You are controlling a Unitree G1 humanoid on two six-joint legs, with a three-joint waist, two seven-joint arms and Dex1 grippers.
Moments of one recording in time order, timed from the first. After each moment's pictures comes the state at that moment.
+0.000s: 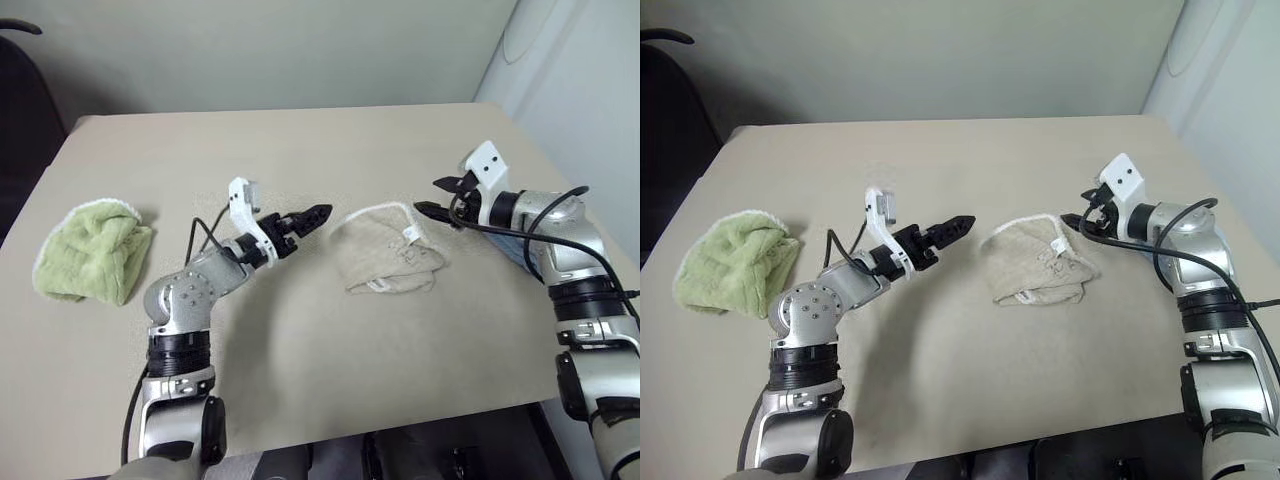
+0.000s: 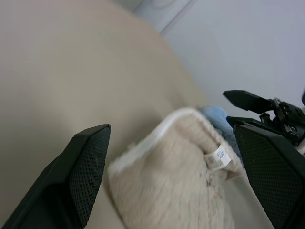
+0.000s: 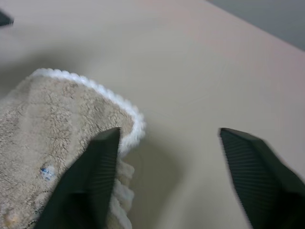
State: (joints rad) left arm -0.60 0.28 0.24 -0.03 -0.84 0.89 -0.37; right arm -0.83 -0.63 0.06 0.33 0.18 0.40 0.90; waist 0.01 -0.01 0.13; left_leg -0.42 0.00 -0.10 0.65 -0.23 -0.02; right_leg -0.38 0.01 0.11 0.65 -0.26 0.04
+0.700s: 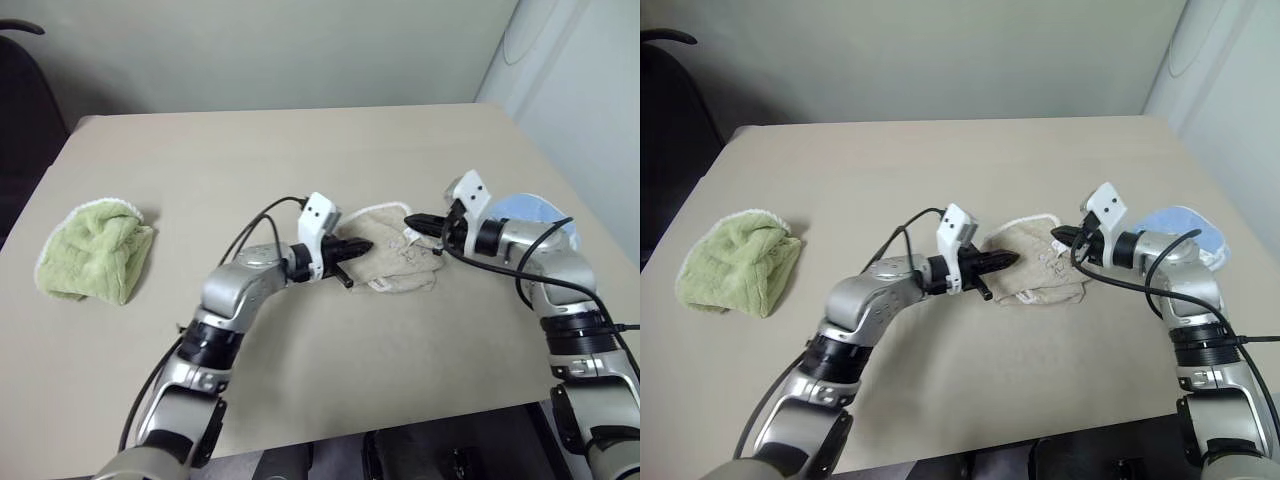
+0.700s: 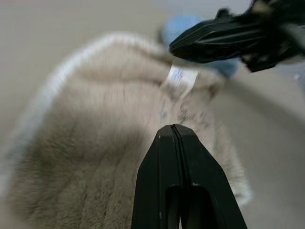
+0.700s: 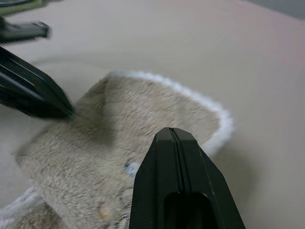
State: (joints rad) left arm -0.70 0.28 -0.21 0.13 -0.46 0.71 -0.63; right arm -0.64 -0.56 0.06 0.14 0.25 0.48 0.88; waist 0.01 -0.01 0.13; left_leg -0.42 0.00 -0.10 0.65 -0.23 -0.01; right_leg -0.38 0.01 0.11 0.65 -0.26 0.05
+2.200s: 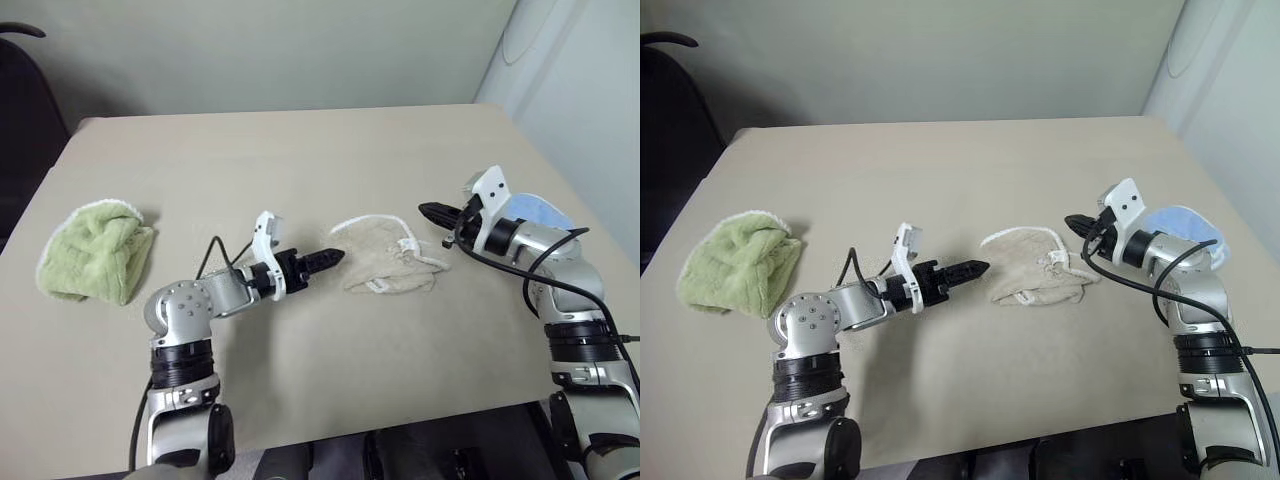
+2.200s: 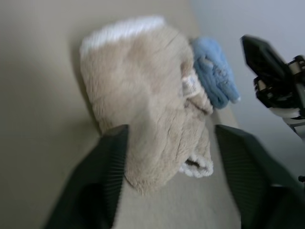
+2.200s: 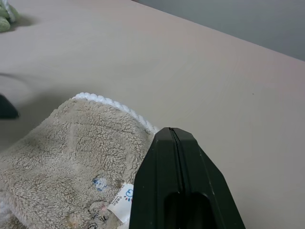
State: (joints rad) left arm -0.58 0.19 0.35 0.00 -0.92 1.35 -0.25; right arm -0.61 -0.56 -0.04 0.12 0.27 0.40 0.82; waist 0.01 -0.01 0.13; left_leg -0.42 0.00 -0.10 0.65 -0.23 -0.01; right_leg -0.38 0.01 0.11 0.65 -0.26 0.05
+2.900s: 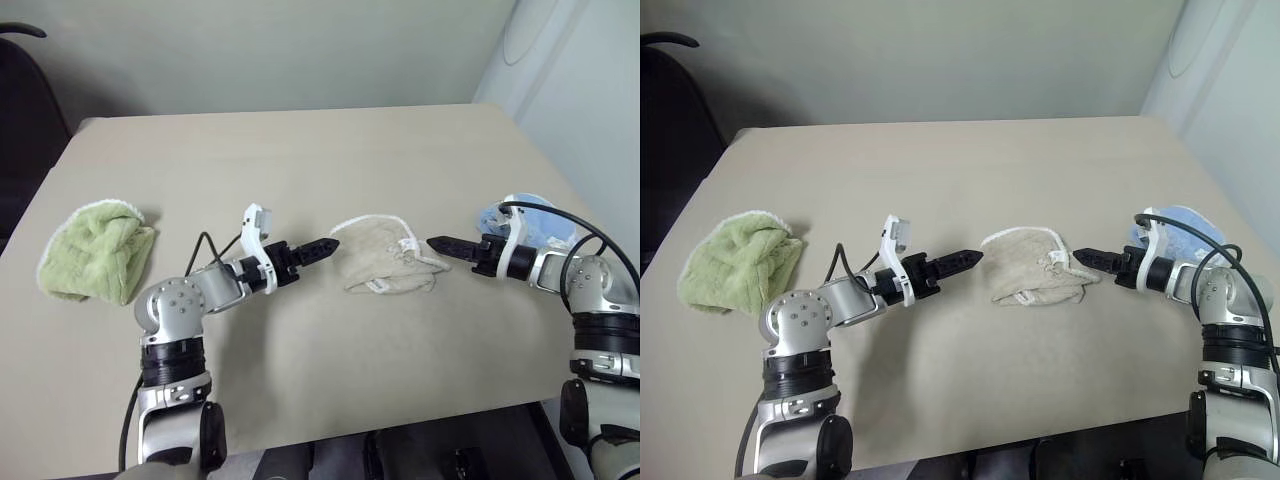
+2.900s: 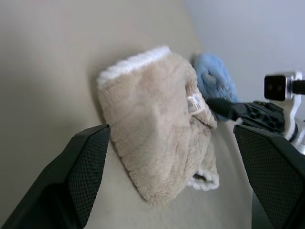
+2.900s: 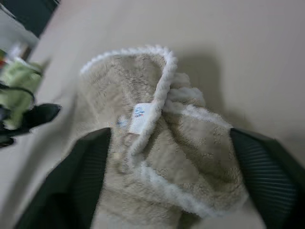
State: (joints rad) left arm -0.54 0.26 0.34 -0.02 -0.92 1.25 -0.32; right arm -0.65 -0.61 -0.27 0.29 0.60 1.18 0.80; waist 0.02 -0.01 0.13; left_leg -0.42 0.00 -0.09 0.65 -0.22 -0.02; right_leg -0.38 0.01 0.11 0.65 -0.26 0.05
